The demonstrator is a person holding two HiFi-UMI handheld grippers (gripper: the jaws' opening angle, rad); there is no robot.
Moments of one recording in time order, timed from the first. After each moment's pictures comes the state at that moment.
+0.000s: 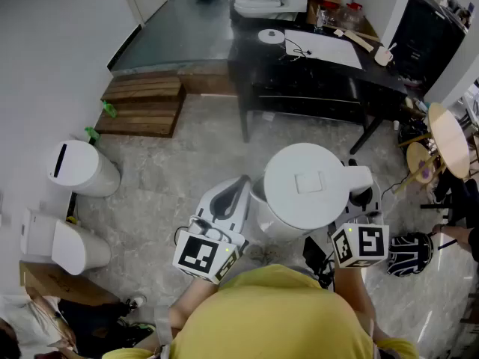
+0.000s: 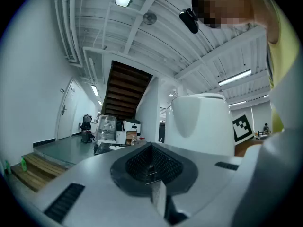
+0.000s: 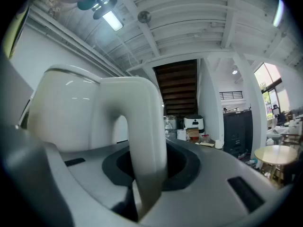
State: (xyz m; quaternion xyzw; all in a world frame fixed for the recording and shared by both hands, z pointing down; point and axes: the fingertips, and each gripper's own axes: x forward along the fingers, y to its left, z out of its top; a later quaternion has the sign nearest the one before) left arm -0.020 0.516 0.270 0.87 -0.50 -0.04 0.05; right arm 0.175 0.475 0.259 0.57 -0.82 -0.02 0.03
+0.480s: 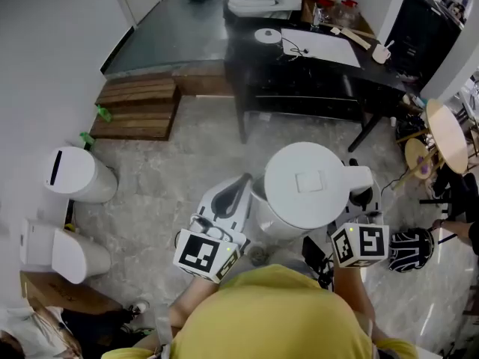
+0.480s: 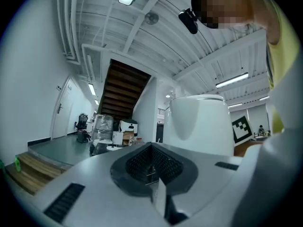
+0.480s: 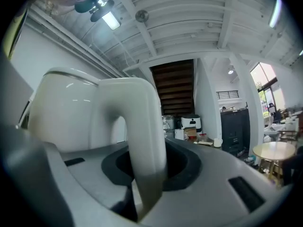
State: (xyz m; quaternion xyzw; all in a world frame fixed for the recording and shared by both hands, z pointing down) left arm -0.033 0.498 0.275 0.88 -0.48 -0.05 0.05; right arm 0.158 0.464 0.265 0.59 -0.81 -0.01 0.02
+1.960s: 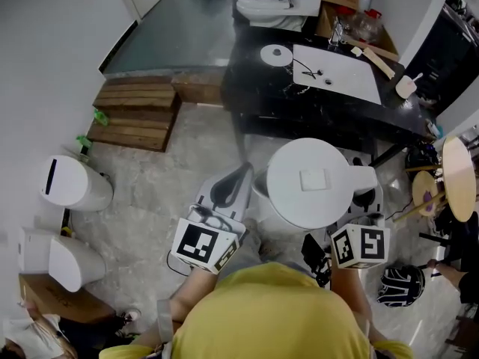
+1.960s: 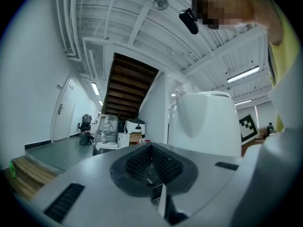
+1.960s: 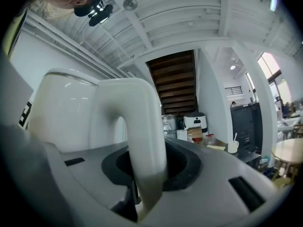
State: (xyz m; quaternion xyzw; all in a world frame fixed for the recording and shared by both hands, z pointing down) left arm -0.018 0.238 0.277 0.86 -0.50 -0.04 0.04; right arm 0.175 0.207 0.267 0.57 -0.82 -0.01 0.00
